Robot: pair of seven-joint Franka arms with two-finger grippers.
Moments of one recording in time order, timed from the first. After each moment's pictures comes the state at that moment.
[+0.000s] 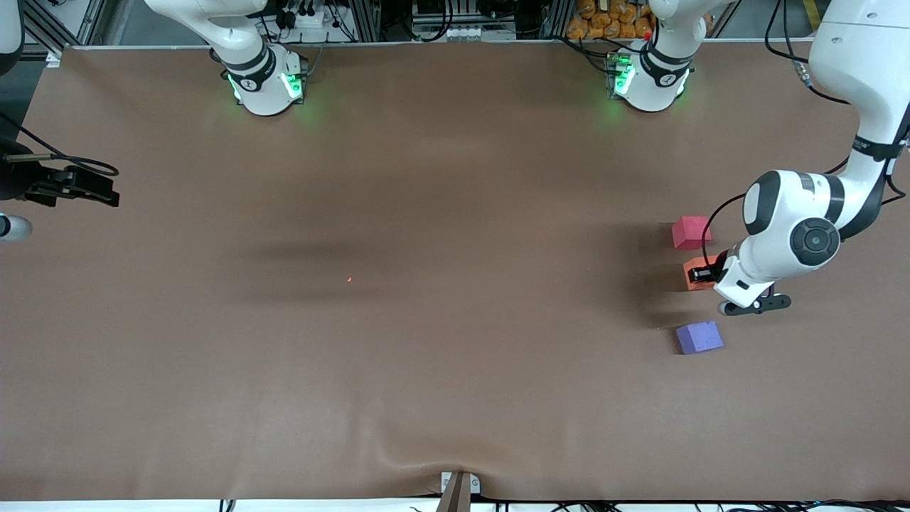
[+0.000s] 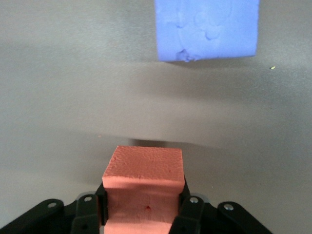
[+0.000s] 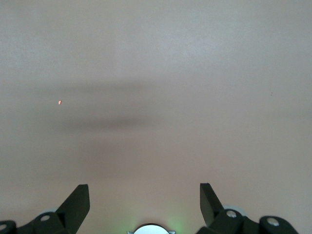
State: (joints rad) left arm 0.38 0.45 -0.37 -2.03 0.29 2.30 -0.30; right arm 0.04 0.15 -0.07 -1.38 0.00 1.37 -0.03
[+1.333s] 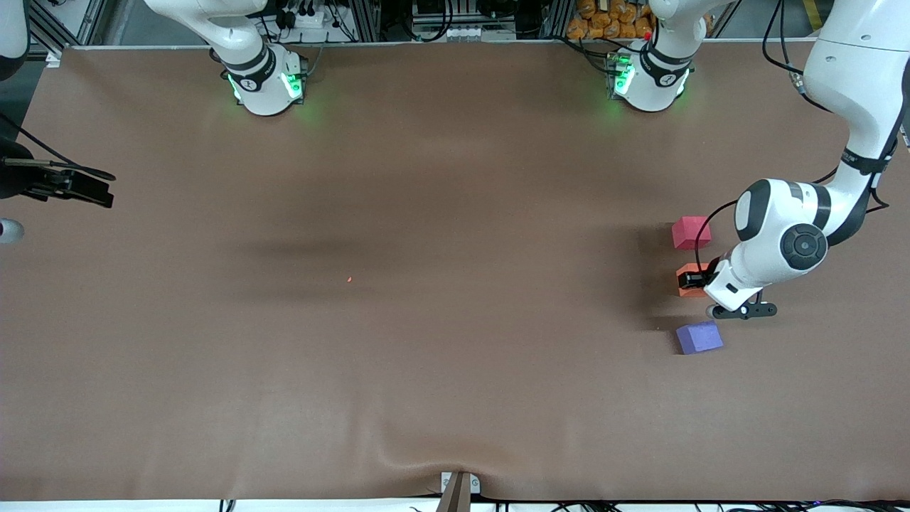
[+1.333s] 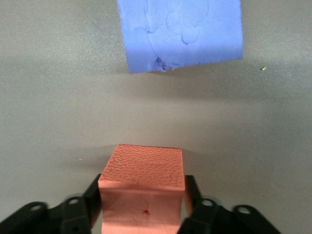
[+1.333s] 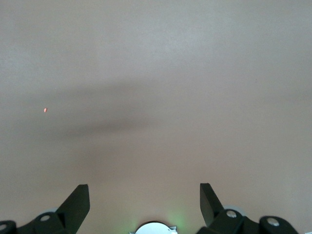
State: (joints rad) left arm 0.38 0.50 -0.37 -2.03 0.31 2.37 -0.23; right arm 0.04 0.15 -0.07 -1.38 -0.05 1.36 0.06
